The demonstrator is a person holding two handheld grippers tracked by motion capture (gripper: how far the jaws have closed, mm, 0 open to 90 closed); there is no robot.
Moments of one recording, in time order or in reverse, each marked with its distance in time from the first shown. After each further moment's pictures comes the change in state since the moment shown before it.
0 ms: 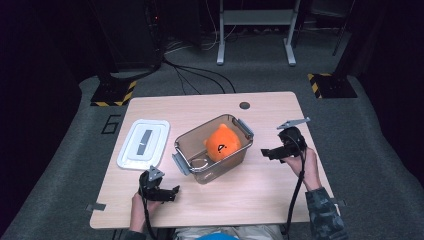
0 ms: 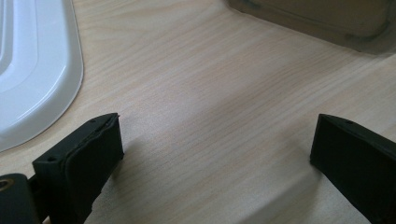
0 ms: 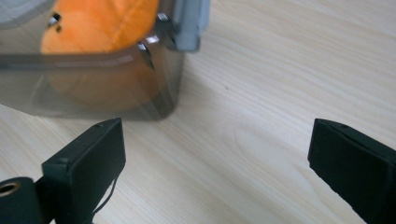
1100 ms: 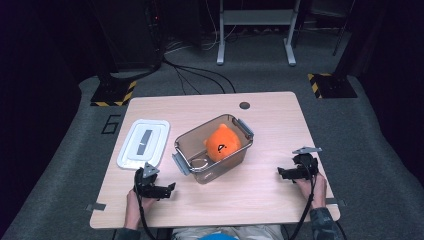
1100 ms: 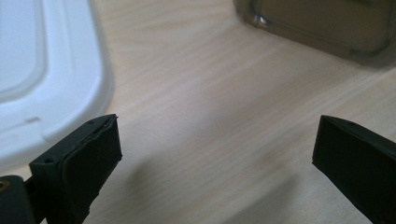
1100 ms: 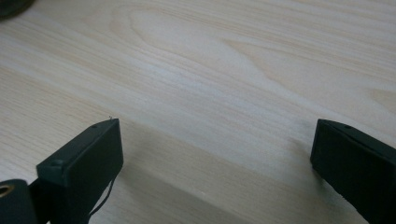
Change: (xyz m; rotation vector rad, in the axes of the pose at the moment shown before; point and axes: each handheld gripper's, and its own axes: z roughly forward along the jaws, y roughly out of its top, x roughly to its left) left arm 0.017 0.010 -0.014 -0.037 0.008 -0.020; right arm -0.045 -0.108 0.045 0.007 -0.184 0.131
